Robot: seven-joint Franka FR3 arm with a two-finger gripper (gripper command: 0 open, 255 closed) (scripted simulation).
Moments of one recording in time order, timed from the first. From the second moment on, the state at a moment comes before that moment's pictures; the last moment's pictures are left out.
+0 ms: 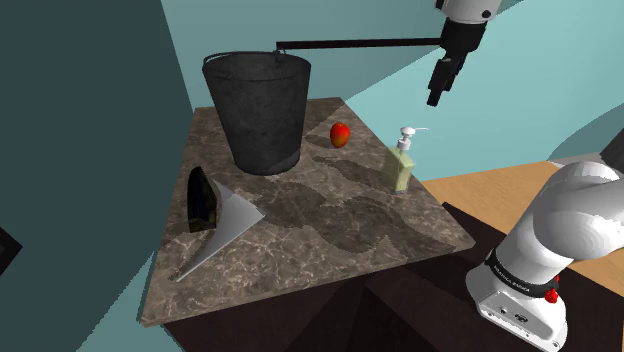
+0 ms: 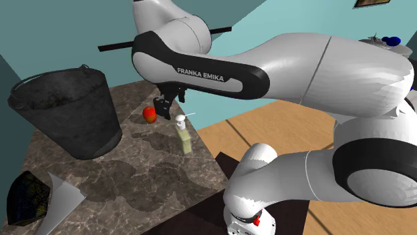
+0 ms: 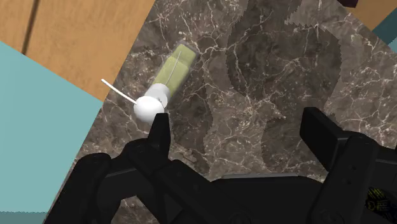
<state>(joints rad) 0.01 -0.78 0.02 -2.33 -0.10 1.61 -0.12</state>
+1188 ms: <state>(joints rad) -0.14 -0.61 0.02 -2.74 -0.21 2.22 0.14</state>
